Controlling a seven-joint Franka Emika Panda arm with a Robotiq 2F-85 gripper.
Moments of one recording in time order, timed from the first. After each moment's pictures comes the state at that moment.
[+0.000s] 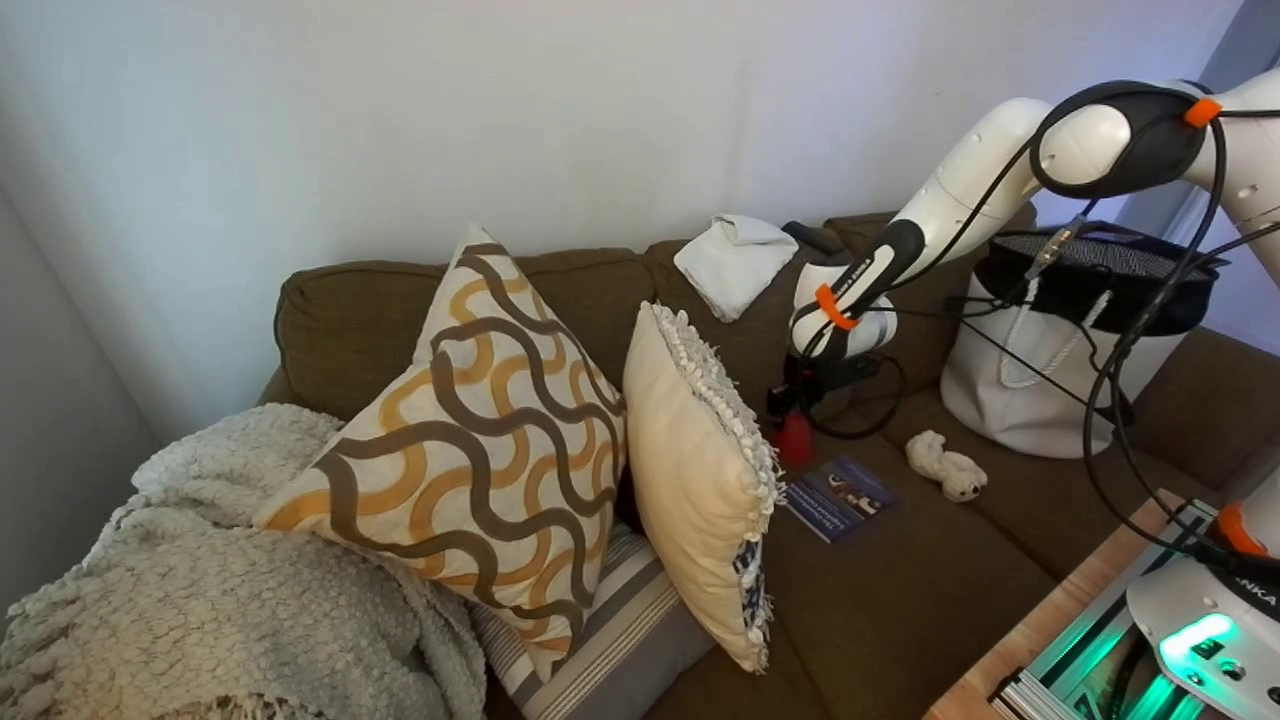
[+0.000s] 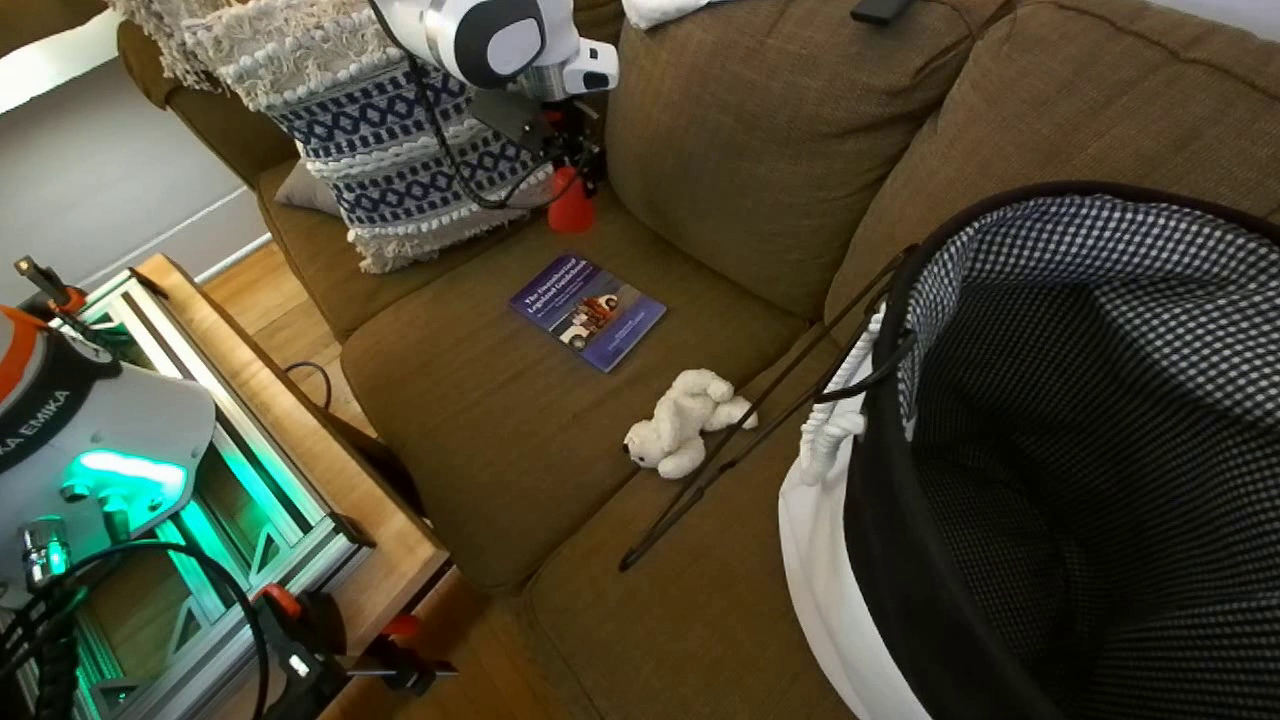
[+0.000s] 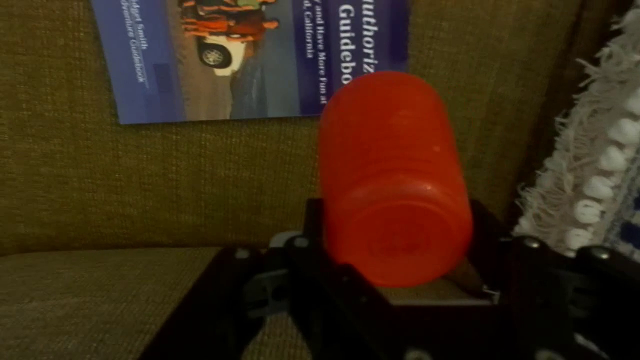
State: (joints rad) arm 0.02 0.90 0.00 -1.87 0.01 2.74 0.02
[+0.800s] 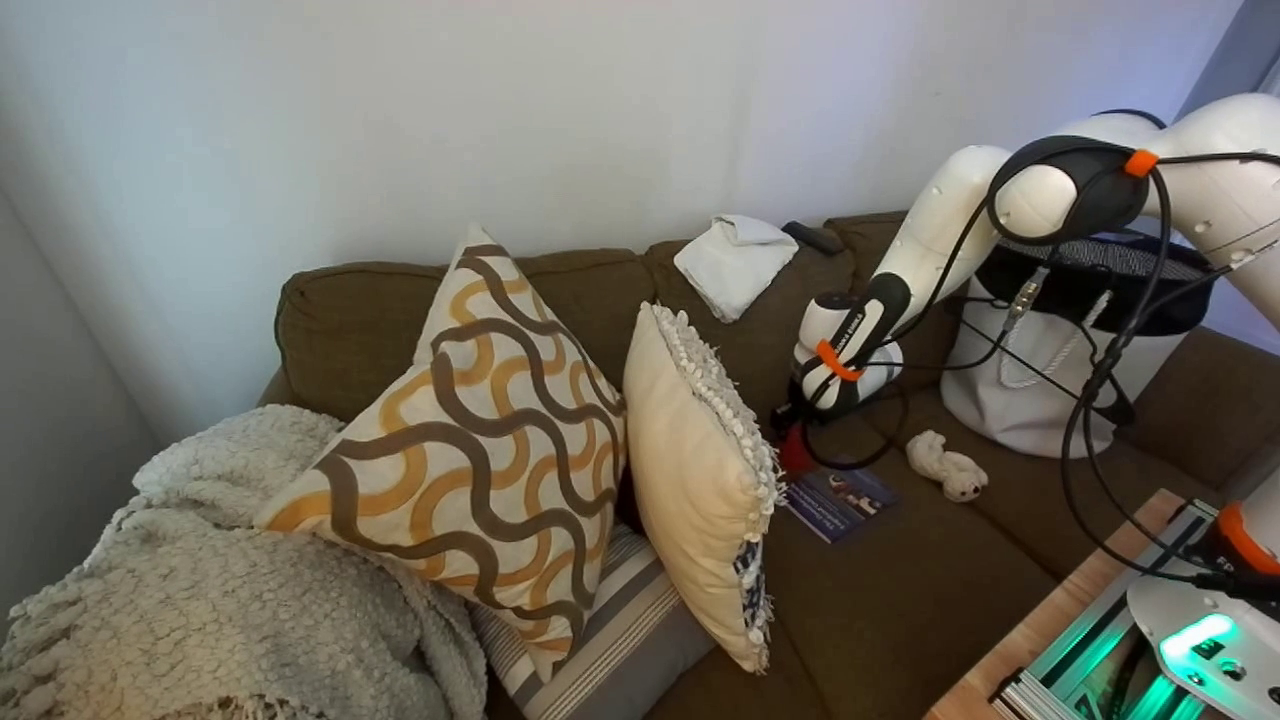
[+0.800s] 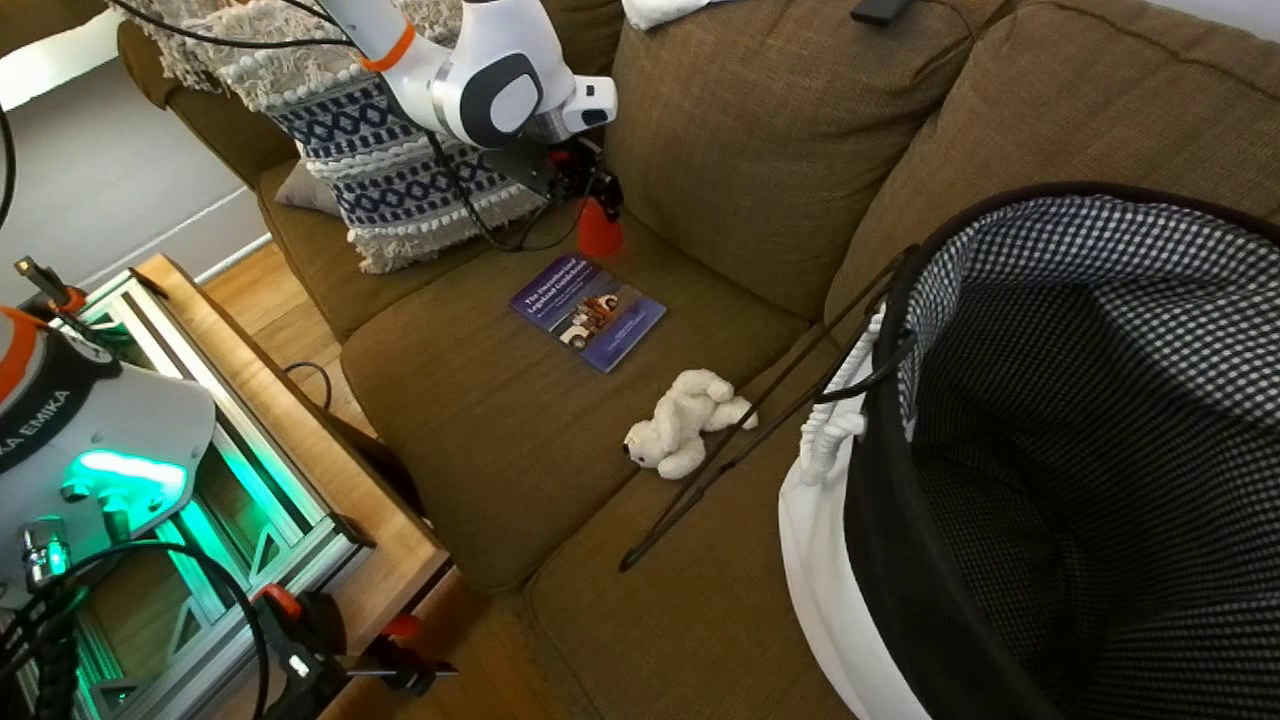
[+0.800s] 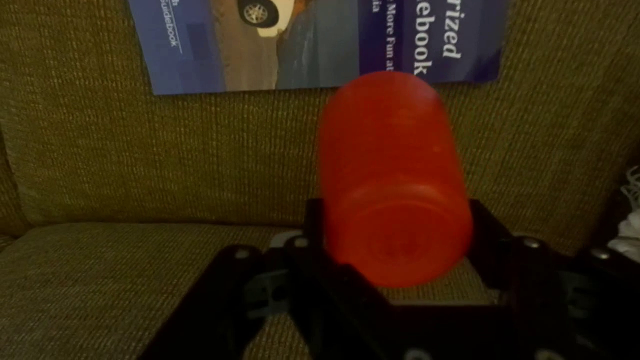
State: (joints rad) arm 0.16 1.03 -0.14 -1.87 -0.02 3.00 0.13
